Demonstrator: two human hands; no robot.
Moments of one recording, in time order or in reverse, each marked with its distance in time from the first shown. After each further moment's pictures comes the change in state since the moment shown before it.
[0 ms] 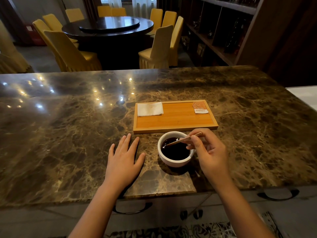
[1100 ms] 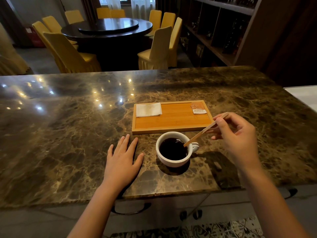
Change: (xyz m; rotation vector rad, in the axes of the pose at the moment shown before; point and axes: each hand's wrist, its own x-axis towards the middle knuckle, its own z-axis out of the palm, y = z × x) left_hand 0.000 -0.002 0.002 -0.001 0.009 0.003; right_hand 0.029 -0.008 -0.050 -0.013 0.148 0.135
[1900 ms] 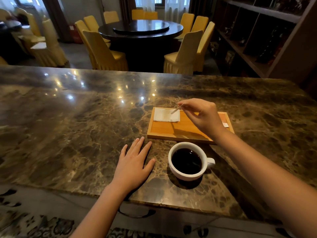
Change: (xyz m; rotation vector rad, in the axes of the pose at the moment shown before) left_hand -0.001 0.004 -0.004 0.021 -0.039 -0.049; right_hand 0.107 0.028 0.096 -0.298 -0.408 -0.752
